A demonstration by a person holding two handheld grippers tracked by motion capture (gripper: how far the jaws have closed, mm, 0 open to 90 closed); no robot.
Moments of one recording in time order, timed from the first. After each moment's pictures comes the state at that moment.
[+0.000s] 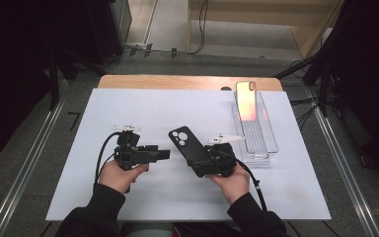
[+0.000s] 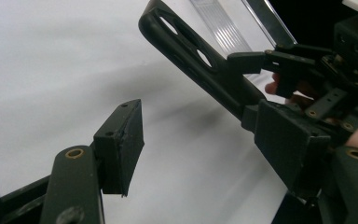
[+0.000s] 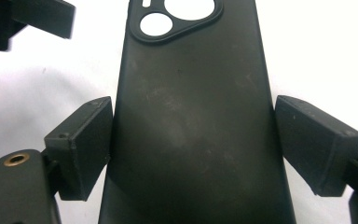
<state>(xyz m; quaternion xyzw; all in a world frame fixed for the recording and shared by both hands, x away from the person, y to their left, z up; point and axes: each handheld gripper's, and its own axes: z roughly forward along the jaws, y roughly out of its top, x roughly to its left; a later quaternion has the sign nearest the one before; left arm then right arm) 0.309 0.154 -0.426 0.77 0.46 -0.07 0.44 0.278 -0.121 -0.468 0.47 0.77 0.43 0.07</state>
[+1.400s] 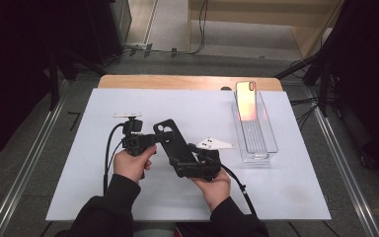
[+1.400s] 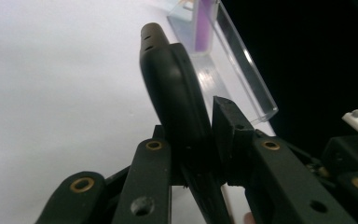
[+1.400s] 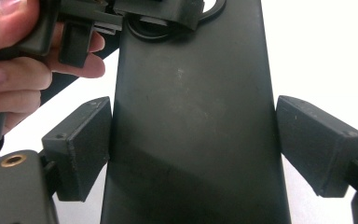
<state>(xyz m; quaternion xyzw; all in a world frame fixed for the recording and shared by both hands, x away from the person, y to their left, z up) 0.335 0.142 -0.423 0.68 0.52 -0.12 0.50 0.268 -0.083 -0.471 0.44 0.72 0.53 0.07</state>
